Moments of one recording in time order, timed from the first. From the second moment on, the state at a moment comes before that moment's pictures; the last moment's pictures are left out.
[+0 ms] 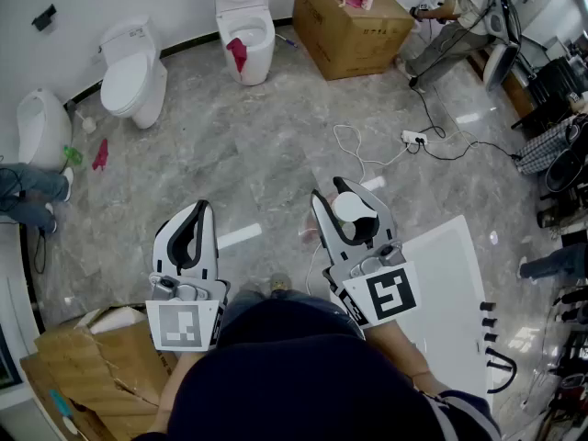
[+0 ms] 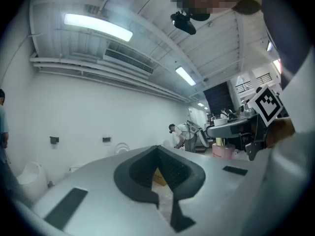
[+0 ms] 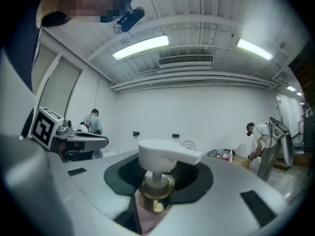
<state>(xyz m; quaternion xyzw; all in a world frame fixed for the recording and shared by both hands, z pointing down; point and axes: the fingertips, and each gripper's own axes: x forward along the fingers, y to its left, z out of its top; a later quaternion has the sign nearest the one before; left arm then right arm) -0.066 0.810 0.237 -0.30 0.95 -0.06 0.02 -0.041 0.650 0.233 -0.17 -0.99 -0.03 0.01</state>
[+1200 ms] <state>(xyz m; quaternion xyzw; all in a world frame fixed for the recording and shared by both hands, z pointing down) -0.231 0.373 0.265 -0.72 0.69 -0.08 0.04 -0.079 0.285 0.263 0.32 -0.95 0.01 0.03</state>
